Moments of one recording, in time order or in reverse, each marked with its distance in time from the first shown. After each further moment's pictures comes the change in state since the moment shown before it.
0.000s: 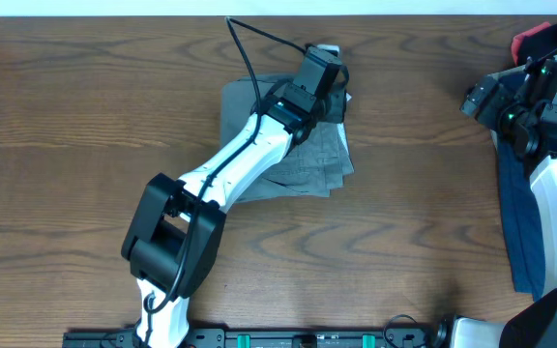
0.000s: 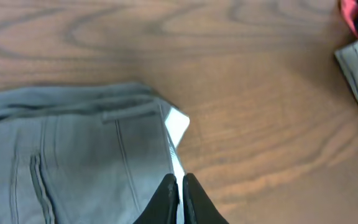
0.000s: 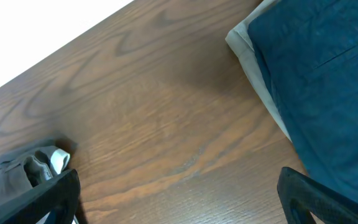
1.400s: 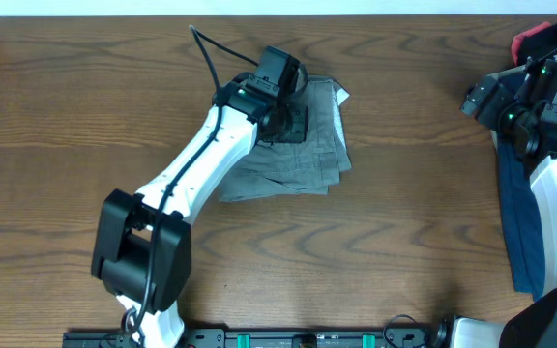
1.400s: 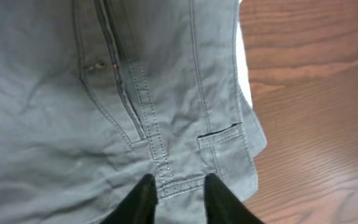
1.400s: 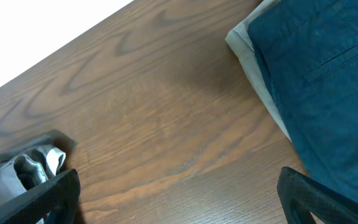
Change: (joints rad) left arm 0.111 -0.117 -0.016 -0.492 0.195 0.021; right arm 0.000 0.000 0.000 0.000 0.000 0.000
